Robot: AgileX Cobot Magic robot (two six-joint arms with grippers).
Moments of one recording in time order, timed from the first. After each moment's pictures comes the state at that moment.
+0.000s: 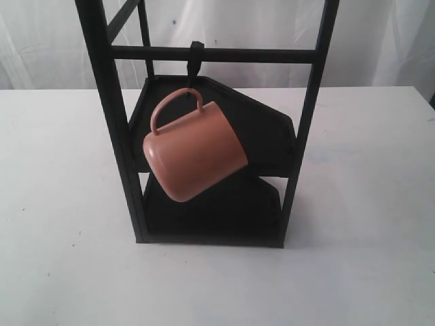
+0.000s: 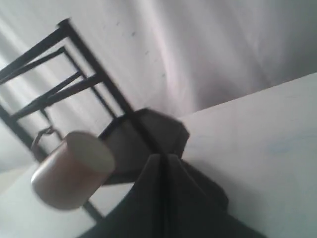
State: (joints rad) left arm 0.06 0.01 0.02 -0.21 0.26 0.26; right arm 0.29 0.02 -0.30 0.26 0.38 0.22
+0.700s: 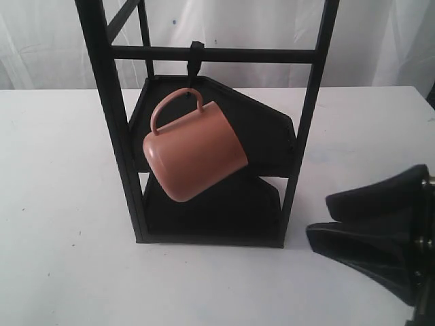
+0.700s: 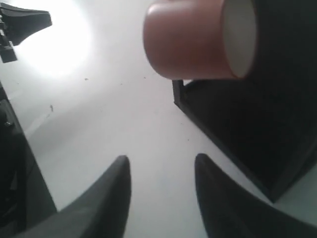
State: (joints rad) left arm 0.06 0.01 0.02 -0.21 0.26 0.26; right arm 0.37 0.69 -0.62 0.83 0.83 -0.91
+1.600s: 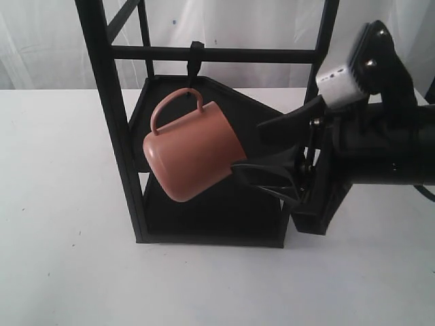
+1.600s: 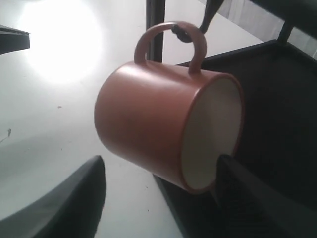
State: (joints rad) left arm 0.06 0.01 0.02 -0.21 0.26 0.26; right arm 0.37 1.12 -0.72 1.32 0.71 -1.64
